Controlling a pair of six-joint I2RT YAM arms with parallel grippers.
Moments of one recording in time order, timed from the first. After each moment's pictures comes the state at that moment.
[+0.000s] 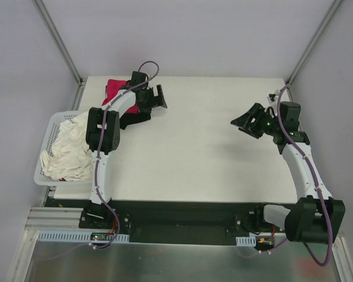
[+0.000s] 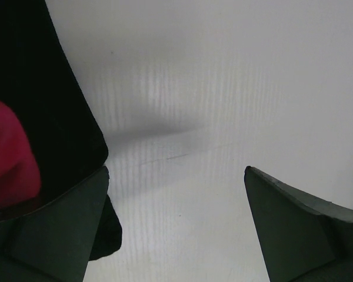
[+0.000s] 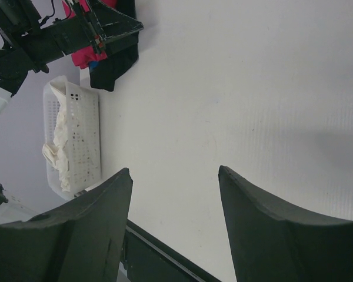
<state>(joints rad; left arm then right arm) -0.22 2.32 1.89 -0.50 0.33 -0.44 -0.04 1.18 0.95 -0.38 -0.64 0.58</state>
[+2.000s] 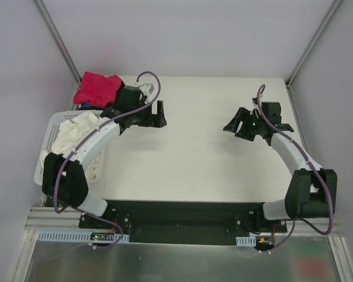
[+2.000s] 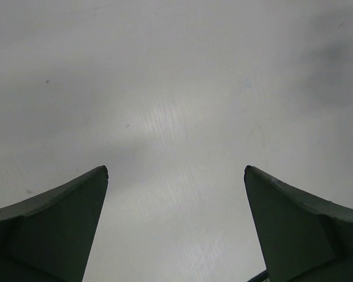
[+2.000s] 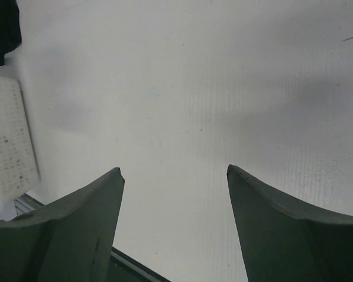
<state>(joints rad) -0.37 1.53 1.27 -0.45 0.28 -0.29 0.05 1.40 0.97 -0.39 -0.49 0.45</state>
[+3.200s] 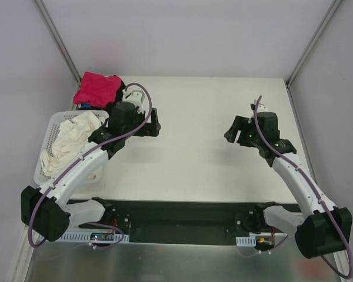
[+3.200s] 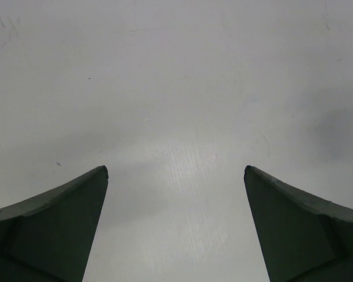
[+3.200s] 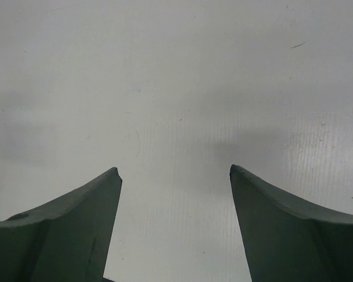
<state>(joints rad) -0.49 1.16 1.00 -0.38 -0.05 -0.34 0.25 1.07 0.85 -0.43 -0.12 0.40</state>
